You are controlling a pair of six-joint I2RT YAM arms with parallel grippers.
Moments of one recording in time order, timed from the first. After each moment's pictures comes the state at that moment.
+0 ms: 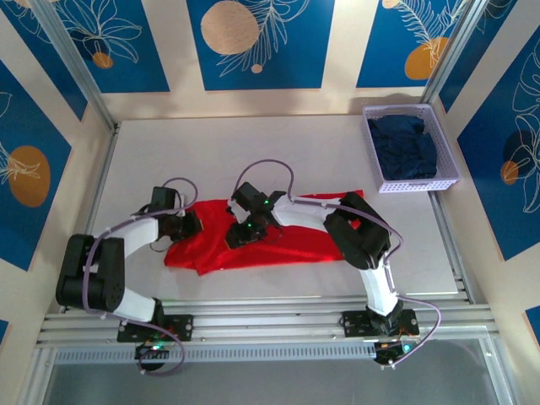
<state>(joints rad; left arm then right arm) -0.12 1.44 0.62 -0.26 0.35 -0.48 0.88 2.01 1.37 -0.50 -0.41 0.43</state>
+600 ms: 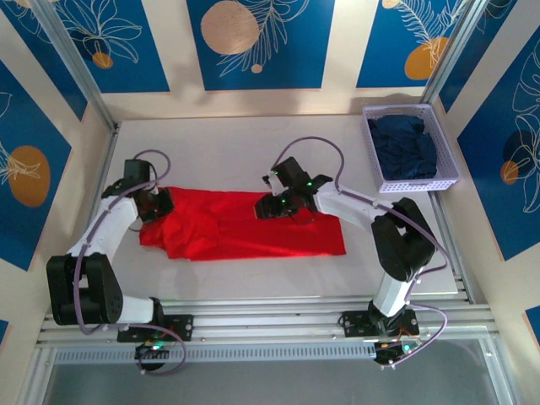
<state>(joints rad) 0.04 1.37 0.99 -0.75 0.12 -0.37 0.64 1.73 1.19 -0.47 -0.35 0.42</state>
